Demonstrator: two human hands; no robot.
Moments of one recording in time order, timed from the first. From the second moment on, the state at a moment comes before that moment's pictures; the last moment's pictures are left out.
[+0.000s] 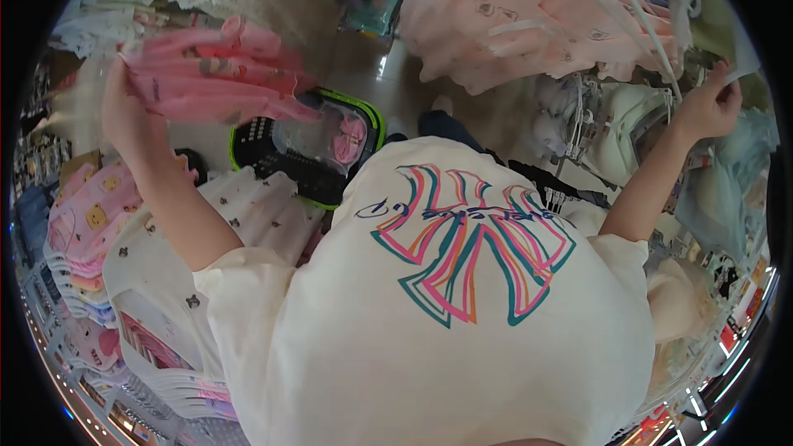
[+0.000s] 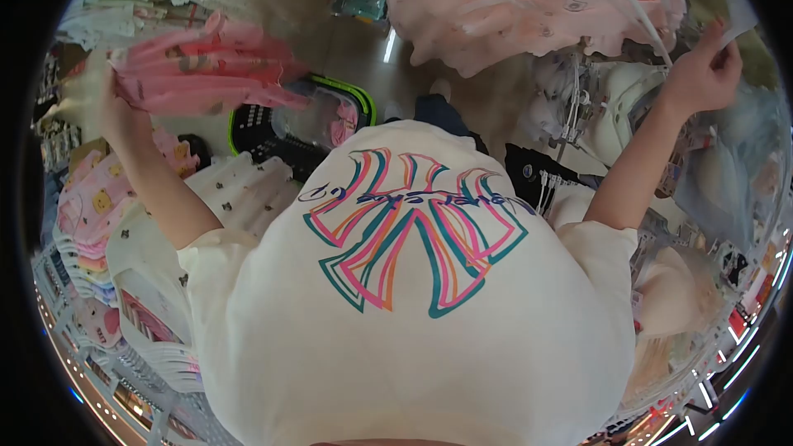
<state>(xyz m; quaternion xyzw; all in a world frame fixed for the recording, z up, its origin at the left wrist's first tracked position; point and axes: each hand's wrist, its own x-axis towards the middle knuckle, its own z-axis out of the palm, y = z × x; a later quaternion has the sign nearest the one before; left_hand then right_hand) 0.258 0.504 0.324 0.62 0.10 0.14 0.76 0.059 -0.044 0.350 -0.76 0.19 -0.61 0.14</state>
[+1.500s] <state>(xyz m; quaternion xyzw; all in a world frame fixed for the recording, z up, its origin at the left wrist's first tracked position) 0.138 0.315 0.324 0.69 -0.39 -0.16 0.59 0.006 0.084 0.274 -0.86 0.02 -0.46 0.19</state>
